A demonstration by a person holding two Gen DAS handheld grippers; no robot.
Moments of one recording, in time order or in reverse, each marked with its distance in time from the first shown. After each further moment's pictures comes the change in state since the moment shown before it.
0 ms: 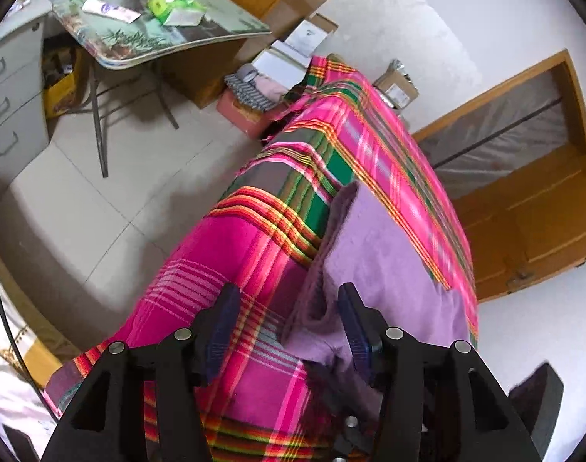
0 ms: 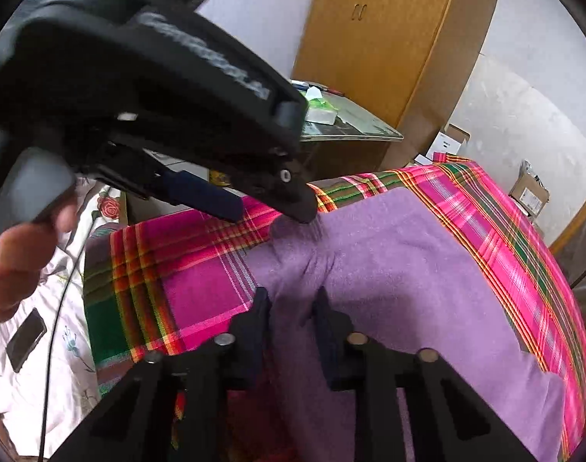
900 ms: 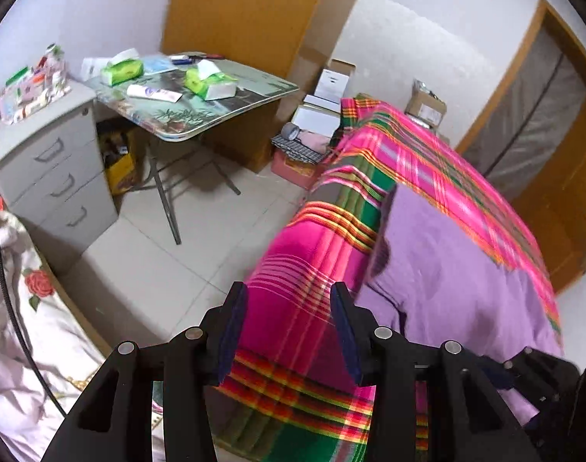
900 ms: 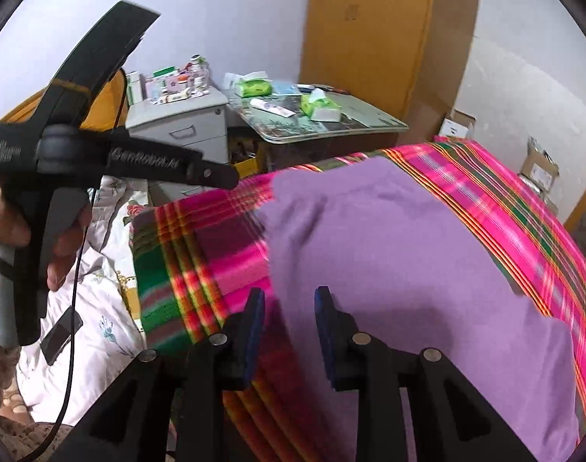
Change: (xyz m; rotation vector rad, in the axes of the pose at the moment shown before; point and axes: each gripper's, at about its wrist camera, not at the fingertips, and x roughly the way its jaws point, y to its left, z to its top) left arm -0.042 -0.002 -0.048 0.174 -0.236 0.268; right arm -0.044 -0.011 -0.029 0.046 -0.015 0.104
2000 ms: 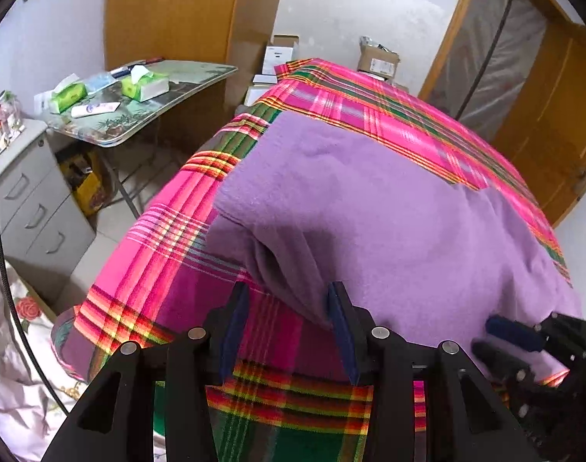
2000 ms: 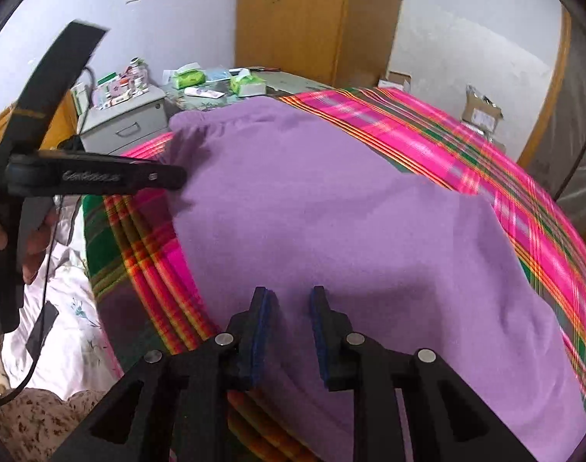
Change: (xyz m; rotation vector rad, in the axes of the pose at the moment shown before) left arm 0.019 -0.086 -0.045 0.228 0.059 0.000; right arm -0.055 -0.059 -0.080 0.165 0.071 -0.129
